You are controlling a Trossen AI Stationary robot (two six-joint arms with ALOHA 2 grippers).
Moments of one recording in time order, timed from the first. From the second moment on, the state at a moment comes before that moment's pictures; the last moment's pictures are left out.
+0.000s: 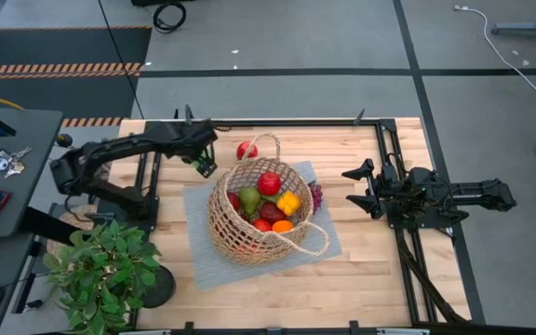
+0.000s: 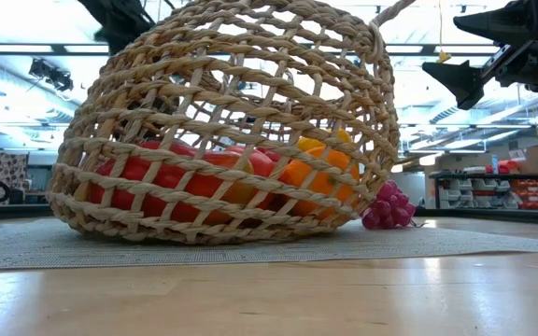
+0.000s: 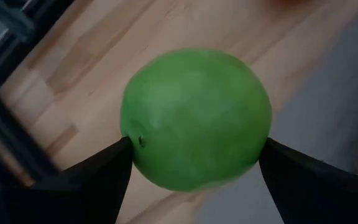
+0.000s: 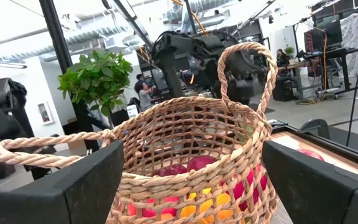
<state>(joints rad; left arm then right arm) 0.54 1.38 0.98 -0.94 -0.25 -0.25 -0.03 0.09 0.01 0.30 0.01 0.23</state>
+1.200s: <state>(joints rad) 0.54 0.92 0.98 -0.40 0.34 -0.33 -0.03 0.09 0.01 0.31 0.01 0.23</state>
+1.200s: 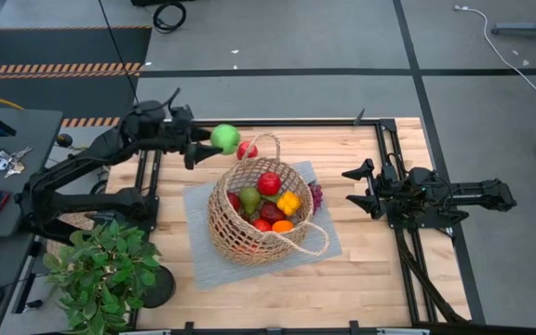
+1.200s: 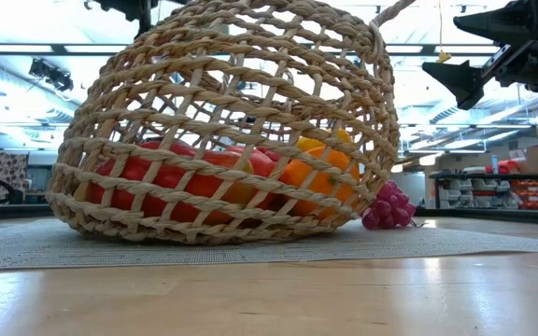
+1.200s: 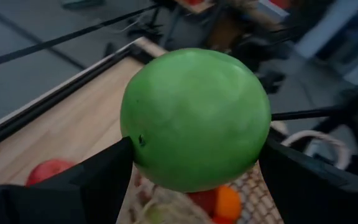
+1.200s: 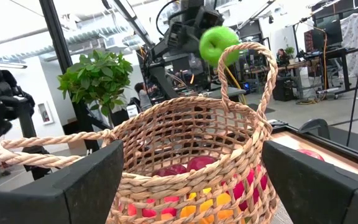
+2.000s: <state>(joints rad) 0.45 0.95 0.98 -0.06 0.57 -0.37 -0.03 0.09 0.01 0.31 0.01 0.23</state>
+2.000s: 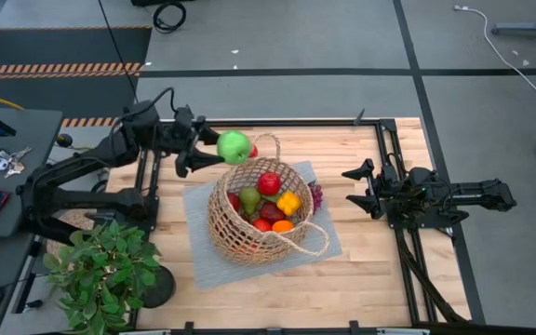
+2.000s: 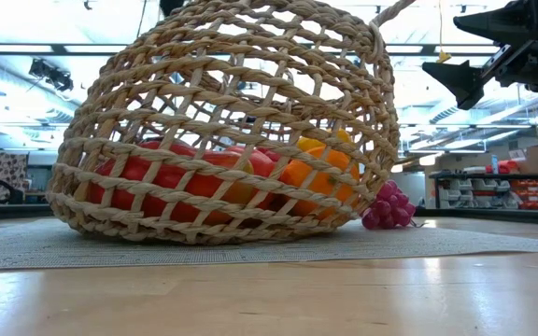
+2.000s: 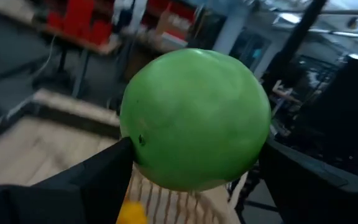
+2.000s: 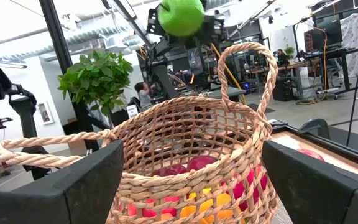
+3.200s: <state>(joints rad) 0.04 1.13 0.98 0.17 -0.06 1.07 -0.03 0.09 0.01 0.31 0.01 0.23</state>
